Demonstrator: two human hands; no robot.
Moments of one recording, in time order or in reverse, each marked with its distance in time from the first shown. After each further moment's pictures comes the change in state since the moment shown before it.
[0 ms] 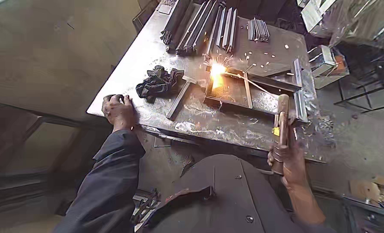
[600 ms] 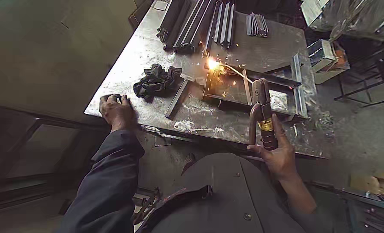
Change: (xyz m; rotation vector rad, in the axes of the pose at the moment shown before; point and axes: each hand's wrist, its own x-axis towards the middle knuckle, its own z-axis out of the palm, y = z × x) left_hand -0.001 0.005 -0.002 0.002 -0.004 -0.036; right_hand 0.007 -0.006 0.025 -0.598 -0.077 -0.490
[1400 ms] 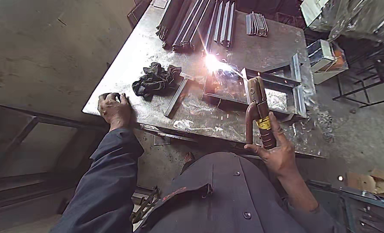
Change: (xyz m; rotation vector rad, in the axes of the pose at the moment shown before) left_hand -0.049 0.082 -0.075 -0.049 -0.168 -0.164; right_hand 0.004 -0.005 -0.001 -0.073 -0.013 -0.039
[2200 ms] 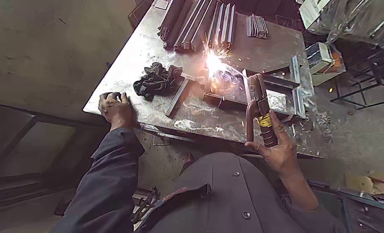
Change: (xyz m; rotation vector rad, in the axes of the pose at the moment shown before) left_hand 0.079 -0.081 0.066 0.043 0.200 0.168; right_hand 0.006 -0.007 -0.002 -0.041 -0.004 -0.001
